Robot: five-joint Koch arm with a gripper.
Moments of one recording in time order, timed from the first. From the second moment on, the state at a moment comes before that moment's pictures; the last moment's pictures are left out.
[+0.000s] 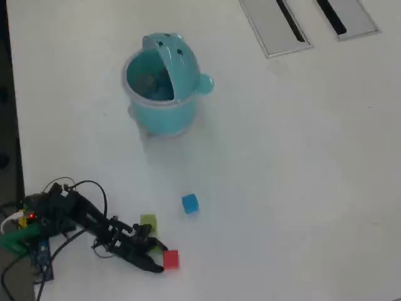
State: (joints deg) arm 42.5 73.1 138.5 -37.1 -115.1
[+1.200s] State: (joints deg) arm 43.9 70.7 127.3 -34.1 -119.6
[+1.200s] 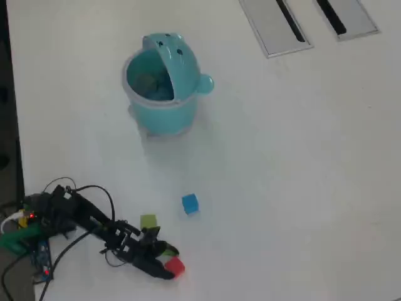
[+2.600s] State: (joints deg) arm 34.6 72.9 130.1 -40.6 -94.3
